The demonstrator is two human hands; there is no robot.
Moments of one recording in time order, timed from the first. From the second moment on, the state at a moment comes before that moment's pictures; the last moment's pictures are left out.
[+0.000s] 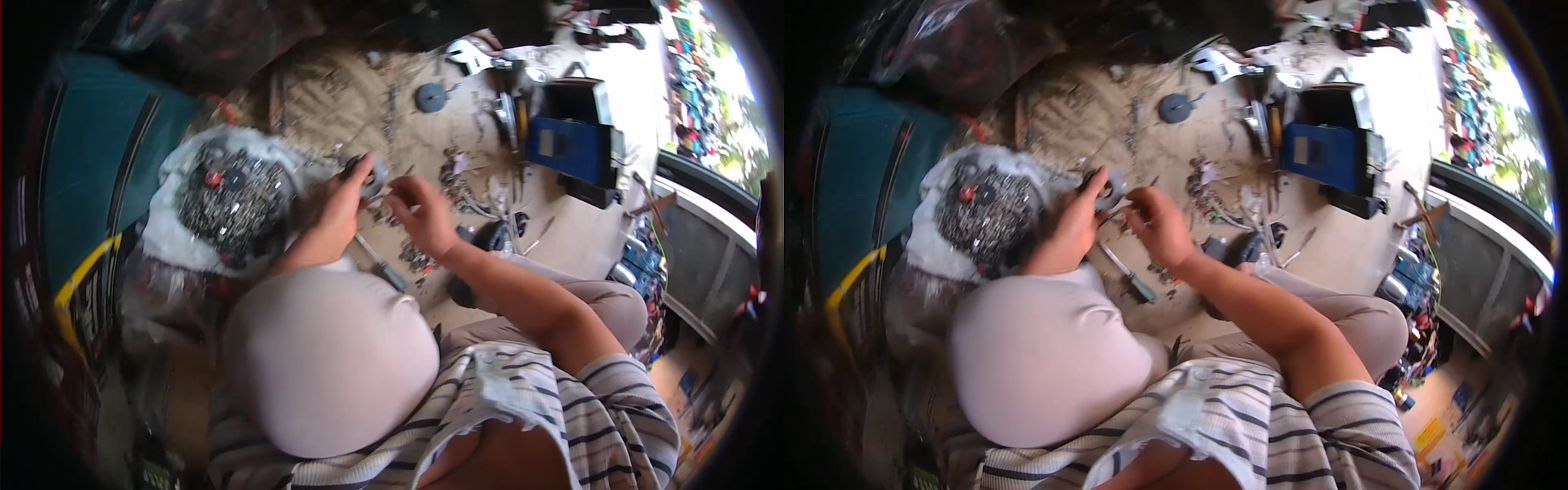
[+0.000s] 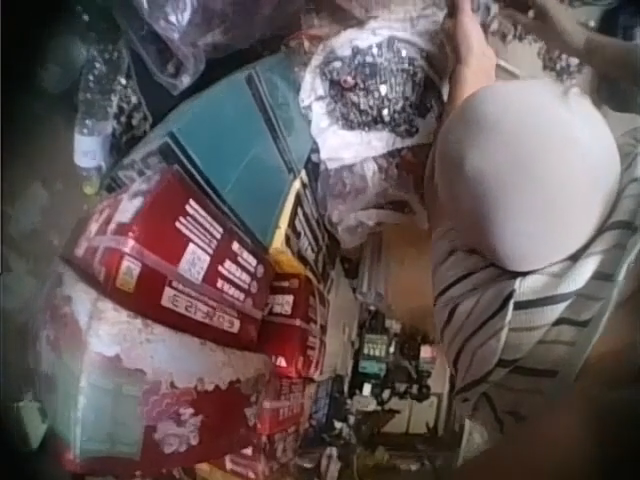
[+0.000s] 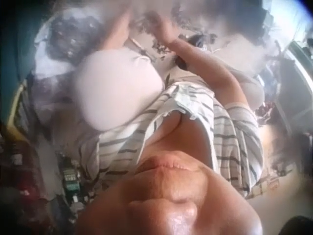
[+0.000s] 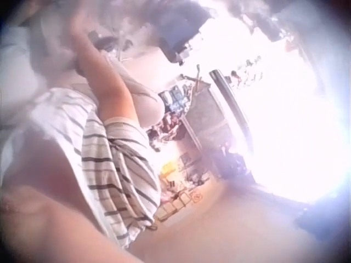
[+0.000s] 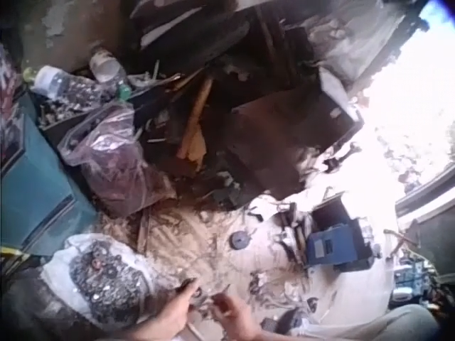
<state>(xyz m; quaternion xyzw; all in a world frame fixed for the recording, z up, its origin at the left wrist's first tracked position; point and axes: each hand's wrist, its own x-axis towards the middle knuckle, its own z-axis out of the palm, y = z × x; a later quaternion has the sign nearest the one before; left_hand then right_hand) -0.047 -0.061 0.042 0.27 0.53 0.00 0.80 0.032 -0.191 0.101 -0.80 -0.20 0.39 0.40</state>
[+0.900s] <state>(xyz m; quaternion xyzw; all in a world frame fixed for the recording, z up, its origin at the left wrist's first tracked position) -0.080 -0.099 -0.013 0.41 0.42 -0.03 0.81 0.051 -0.190 0.082 -0.81 -0.45 0.24 0.29</state>
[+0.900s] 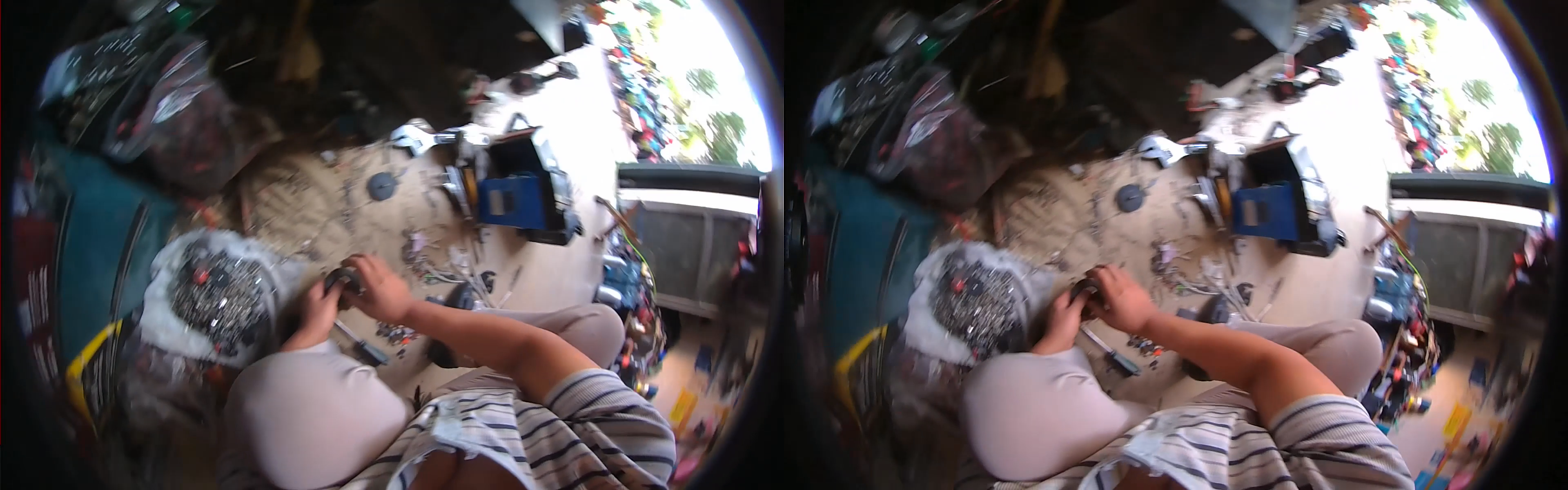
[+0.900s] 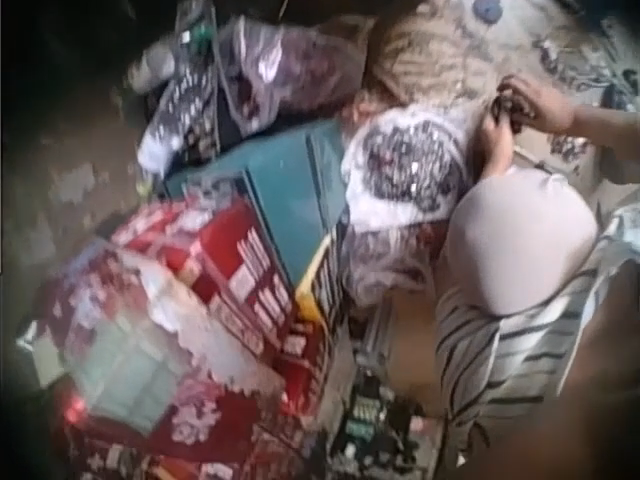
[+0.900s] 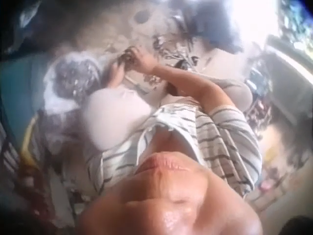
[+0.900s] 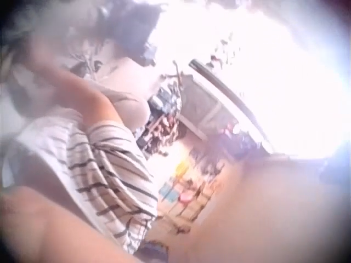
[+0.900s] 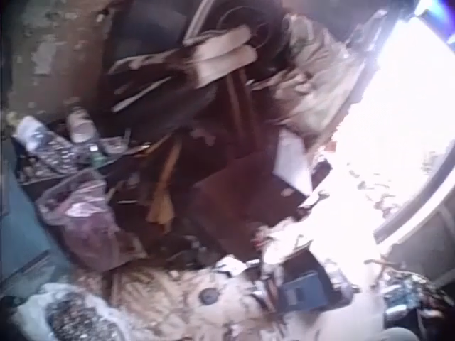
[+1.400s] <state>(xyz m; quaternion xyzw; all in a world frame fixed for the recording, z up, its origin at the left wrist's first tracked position) -0.077 -0.047 0.040 0.41 0.42 0.02 0.81 0.077 -0.153 0.060 -0.75 -0.47 0.36 0.29</state>
